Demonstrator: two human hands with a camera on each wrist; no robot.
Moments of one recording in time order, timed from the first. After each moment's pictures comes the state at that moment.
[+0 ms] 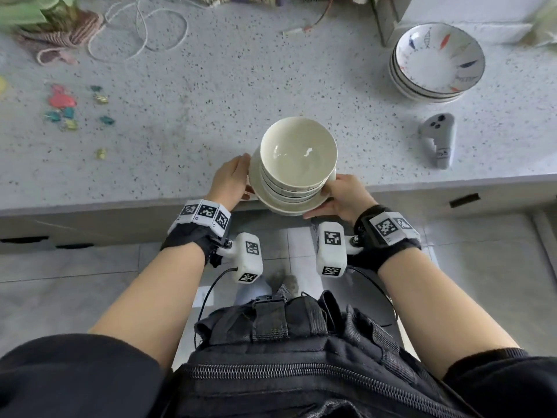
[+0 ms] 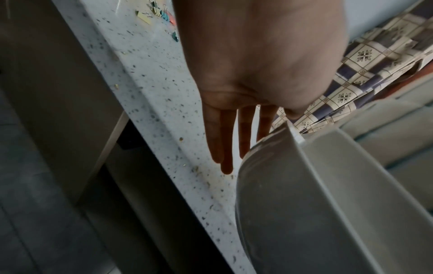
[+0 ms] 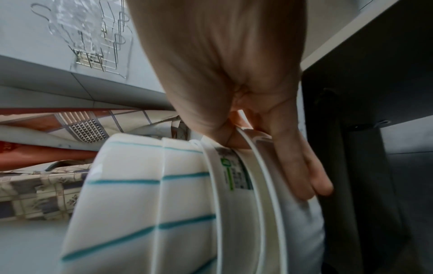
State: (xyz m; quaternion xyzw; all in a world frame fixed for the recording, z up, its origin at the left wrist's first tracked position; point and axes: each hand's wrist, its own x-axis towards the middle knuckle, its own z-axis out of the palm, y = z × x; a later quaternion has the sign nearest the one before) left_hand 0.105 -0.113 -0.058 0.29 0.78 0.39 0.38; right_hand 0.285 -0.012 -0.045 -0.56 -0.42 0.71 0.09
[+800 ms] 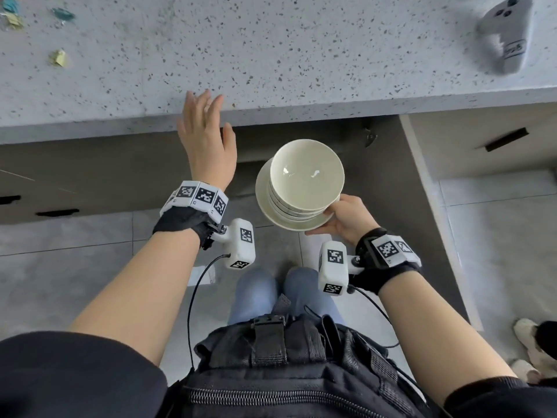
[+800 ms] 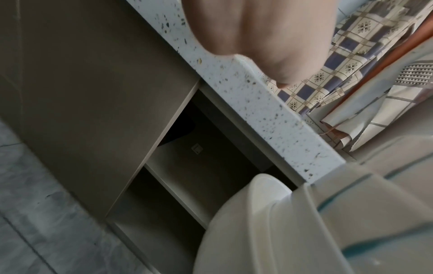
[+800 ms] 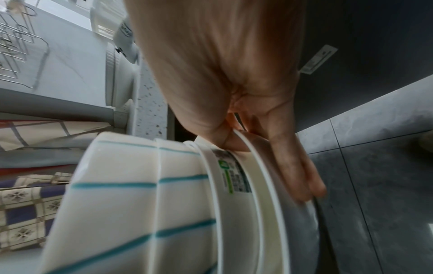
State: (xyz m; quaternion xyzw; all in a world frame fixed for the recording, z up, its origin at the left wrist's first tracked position) left_hand 0.095 -0.193 -0.184 0.45 0.84 0.30 0.00; right_hand 0.334 -0.138 -0.212 -0.58 -0.35 0.73 0.10
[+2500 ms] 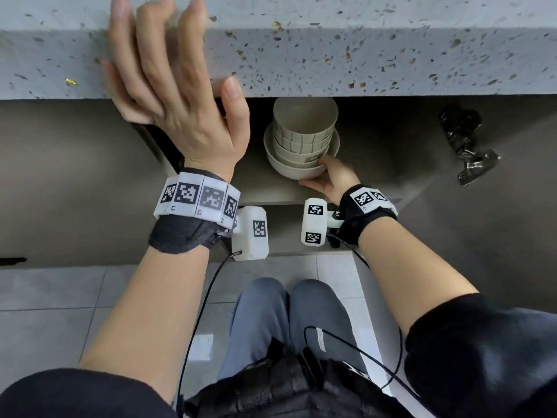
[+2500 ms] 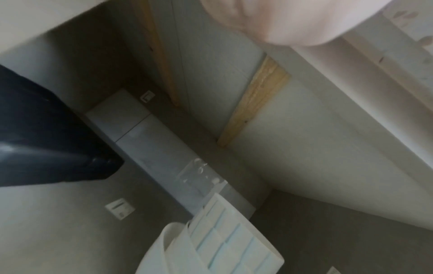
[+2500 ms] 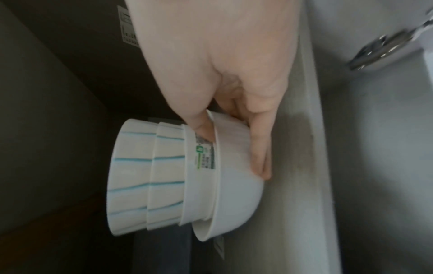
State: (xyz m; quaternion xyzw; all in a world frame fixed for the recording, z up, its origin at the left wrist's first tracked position) left_hand 0.061 -0.111 -0.310 0.35 0.69 0.41 -0.48; right_hand 0.165 0.043 -0.444 -0.52 -0.28 0.77 0.24
